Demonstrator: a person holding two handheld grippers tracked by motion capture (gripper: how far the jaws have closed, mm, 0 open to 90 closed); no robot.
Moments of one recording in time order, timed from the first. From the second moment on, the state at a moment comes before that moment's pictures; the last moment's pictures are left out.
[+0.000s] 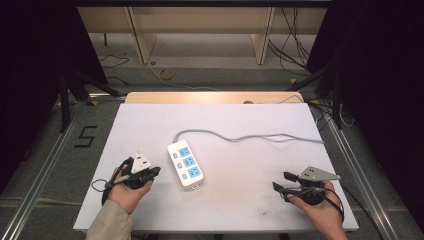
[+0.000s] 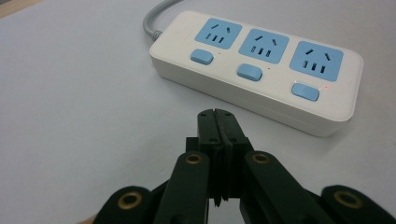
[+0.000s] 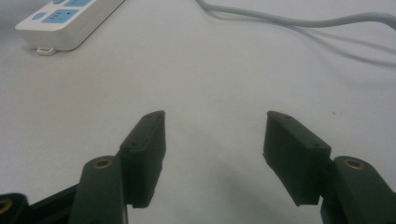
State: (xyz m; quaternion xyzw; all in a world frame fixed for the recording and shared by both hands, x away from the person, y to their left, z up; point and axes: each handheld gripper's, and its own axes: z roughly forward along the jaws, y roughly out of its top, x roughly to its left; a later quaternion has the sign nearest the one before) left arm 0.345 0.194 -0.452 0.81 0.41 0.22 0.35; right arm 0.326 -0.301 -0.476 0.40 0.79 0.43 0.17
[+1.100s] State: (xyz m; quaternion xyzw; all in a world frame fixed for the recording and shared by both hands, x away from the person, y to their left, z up) left arm 0.350 0.187 -0.449 0.82 0.40 0.22 0.34; right arm 0.325 -0.299 -0.475 0.39 0.79 0.44 0.17
